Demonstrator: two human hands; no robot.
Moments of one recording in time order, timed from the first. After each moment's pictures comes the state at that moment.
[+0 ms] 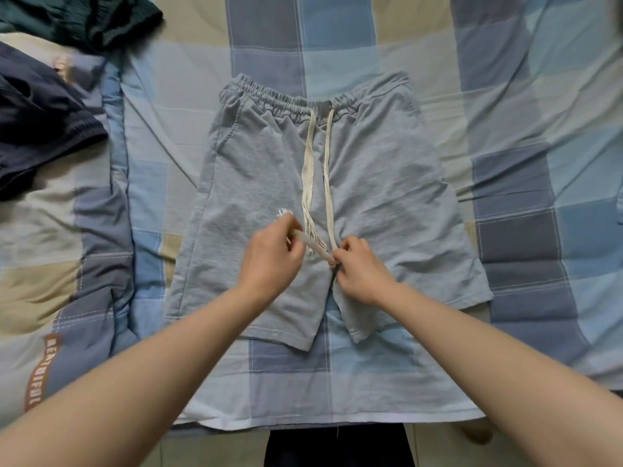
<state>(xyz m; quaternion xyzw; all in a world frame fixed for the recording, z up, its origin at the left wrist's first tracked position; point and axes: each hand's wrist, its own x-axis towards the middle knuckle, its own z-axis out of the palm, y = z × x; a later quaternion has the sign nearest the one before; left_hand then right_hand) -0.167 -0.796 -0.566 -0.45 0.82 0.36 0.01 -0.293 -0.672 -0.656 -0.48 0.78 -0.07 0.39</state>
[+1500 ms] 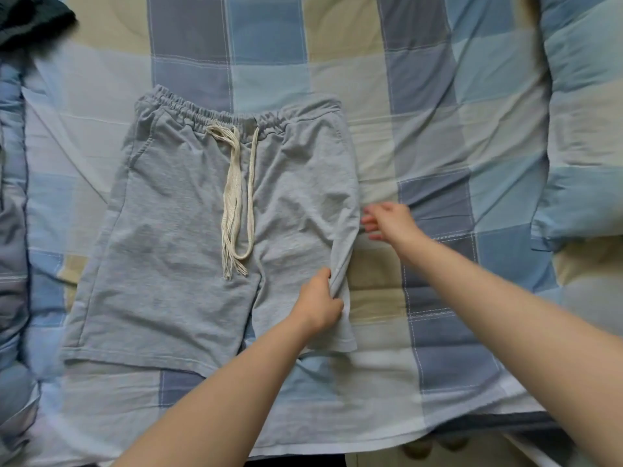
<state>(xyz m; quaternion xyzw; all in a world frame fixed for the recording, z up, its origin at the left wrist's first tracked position) -0.313 -0.663 -0.628 -0.44 0.68 0.55 0.20 -0.495 -0.650 -0.622 0.01 0.79 -0.39 0.48</state>
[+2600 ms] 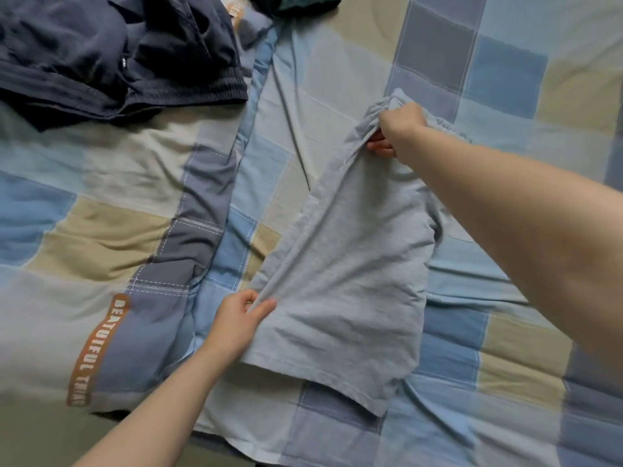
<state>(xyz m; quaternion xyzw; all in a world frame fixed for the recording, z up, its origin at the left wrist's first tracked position) 0.039 -0.849 -0.648 -0.66 0.51 0.55 -0.02 -0.297 -1.032 -0.618 -0.14 0.85 -0.26 0.43</state>
